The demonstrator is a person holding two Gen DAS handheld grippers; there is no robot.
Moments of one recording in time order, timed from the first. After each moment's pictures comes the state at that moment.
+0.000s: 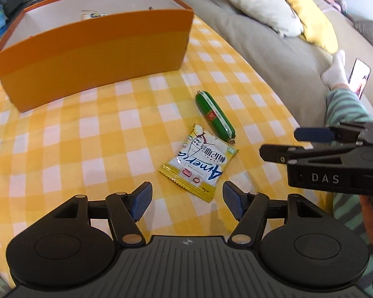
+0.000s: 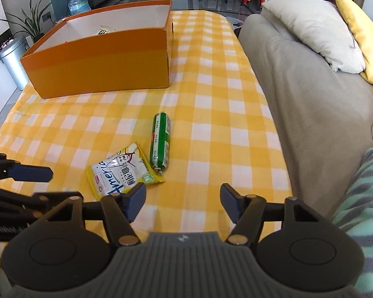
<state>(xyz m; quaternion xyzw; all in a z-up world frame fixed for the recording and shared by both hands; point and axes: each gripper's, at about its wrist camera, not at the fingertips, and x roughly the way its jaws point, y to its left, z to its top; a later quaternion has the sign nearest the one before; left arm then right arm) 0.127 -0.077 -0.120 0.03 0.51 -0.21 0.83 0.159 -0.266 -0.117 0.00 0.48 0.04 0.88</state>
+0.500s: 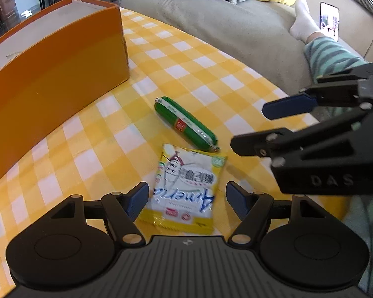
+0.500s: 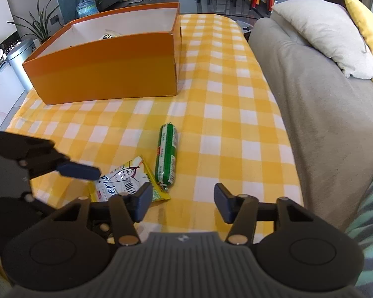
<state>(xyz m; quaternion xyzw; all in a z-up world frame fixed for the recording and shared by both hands) 0.158 -0.121 -0.148 0.16 0.48 -0.31 0.81 0.177 -0.266 -0.124 0.01 0.47 0.06 0.88</state>
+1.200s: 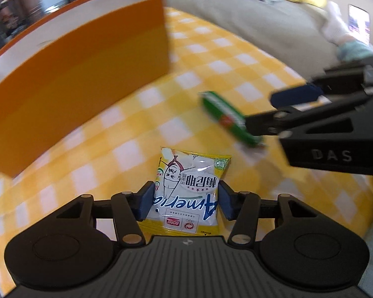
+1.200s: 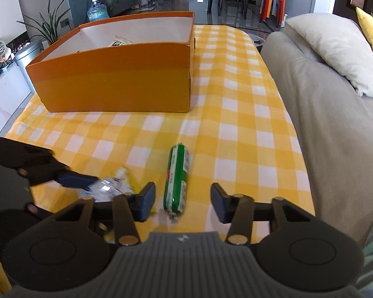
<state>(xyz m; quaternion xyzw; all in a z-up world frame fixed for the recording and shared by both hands) 0.171 -0.096 -0.151 0.16 0.48 -0.23 0.83 0.203 -0.250 -0.133 -0.01 0.44 0.08 0.89</state>
